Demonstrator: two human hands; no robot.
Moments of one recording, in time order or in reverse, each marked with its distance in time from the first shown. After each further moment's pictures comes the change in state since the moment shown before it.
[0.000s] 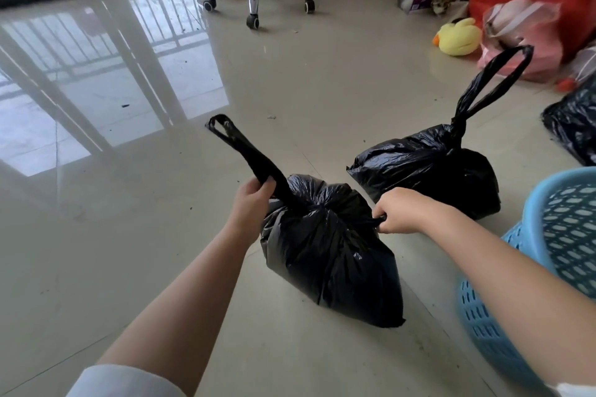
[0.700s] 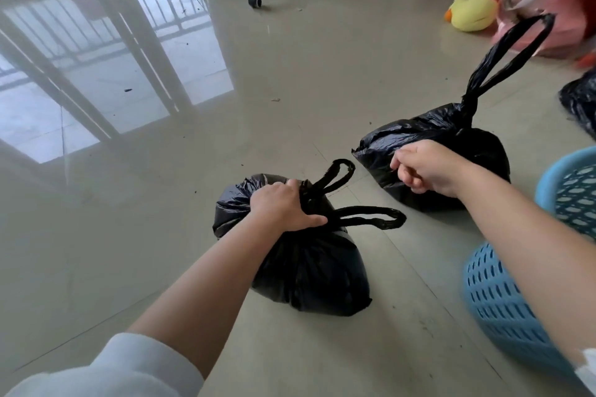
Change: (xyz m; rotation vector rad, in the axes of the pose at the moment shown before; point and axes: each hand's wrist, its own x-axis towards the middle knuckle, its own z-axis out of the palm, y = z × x) left_hand -0.012 -0.006 0.021 1.666 -0.299 0.082; right_hand -0.002 0.024 -0.017 1.141 0.170 0.136
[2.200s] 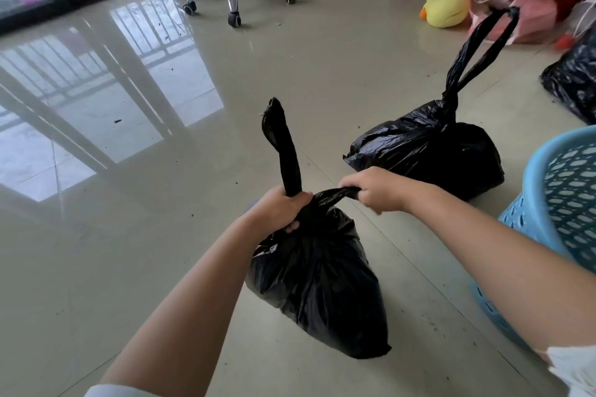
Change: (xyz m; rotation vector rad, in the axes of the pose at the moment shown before) left_hand 0.000 0.002 -0.020 -0.883 -0.167 -0.006; right_hand -0.007 -0.008 0.041 -0.663 -0.210 -0.227
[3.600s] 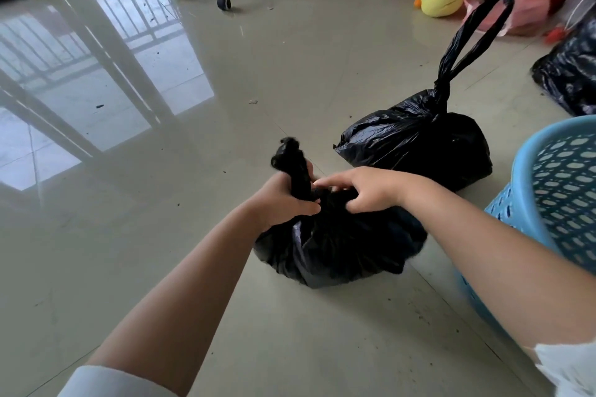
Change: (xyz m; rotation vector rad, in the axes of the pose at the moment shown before) left_hand 0.006 -0.001 0.011 -0.130 -0.116 0.312; right_hand -0.007 0.004 0.004 0.027 -0.159 -0.089
